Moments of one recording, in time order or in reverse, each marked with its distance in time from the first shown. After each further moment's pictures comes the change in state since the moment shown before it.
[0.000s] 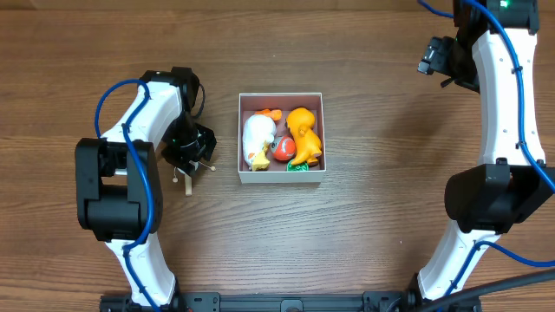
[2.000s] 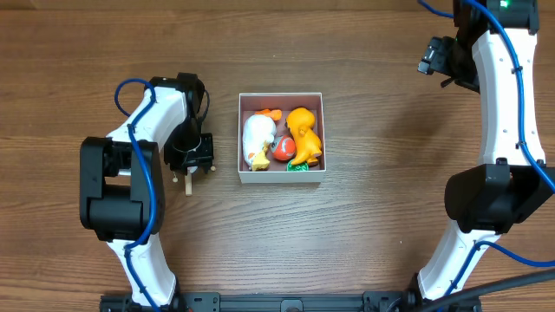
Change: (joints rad) left arm -0.021 0.000 -0.056 0.041 -0.082 0.850; right arm 0.000 0.000 0.000 0.000 0.000 0.000
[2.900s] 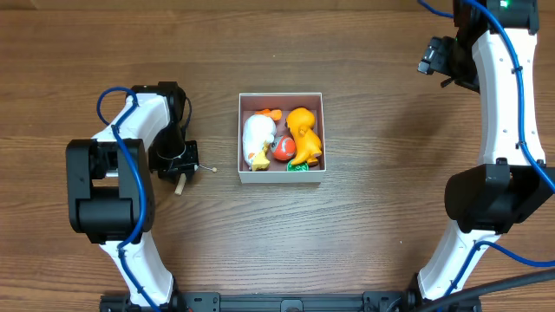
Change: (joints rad) left arm 0.096 -0.007 -0.065 0.023 -0.019 0.031; right arm 0.000 0.000 0.000 0.000 0.000 0.000
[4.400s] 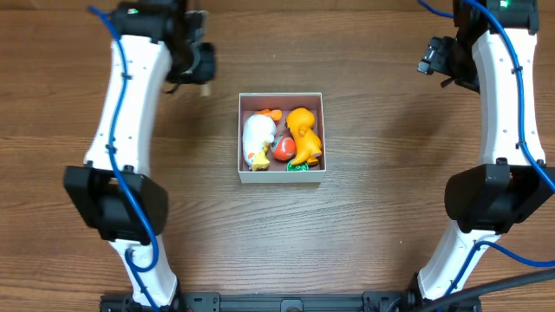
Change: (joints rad) left arm -0.149 0.010 0.797 -0.176 0.150 0.113; right arm 0.000 0.000 0.000 0.000 0.000 0.000
